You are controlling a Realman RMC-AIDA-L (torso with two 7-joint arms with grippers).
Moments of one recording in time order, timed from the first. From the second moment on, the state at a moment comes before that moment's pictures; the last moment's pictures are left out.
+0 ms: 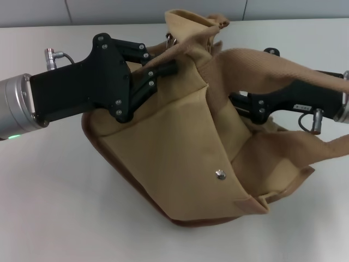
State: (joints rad) left arm -0.50 -2.06 1.03 0.60 1.36 1.78 -0.79; right arm 0.39 2.08 -1.19 -0.90 -1.43 -1.50 1.13
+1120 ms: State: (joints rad) left arm -0.48 -2.07 1.03 0.61 1.36 1.82 -0.78; right arm 0.43 2.09 -1.33 -0.92 -1.44 -1.35 1.18
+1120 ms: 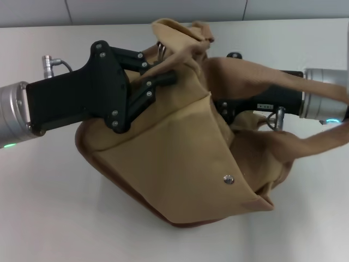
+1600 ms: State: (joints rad) left arm -0.46 -2.07 1.02 0.61 1.35 1.83 -0.78; right arm 0.35 2.08 -1.27 -0.92 -1.37 -1.43 1.14
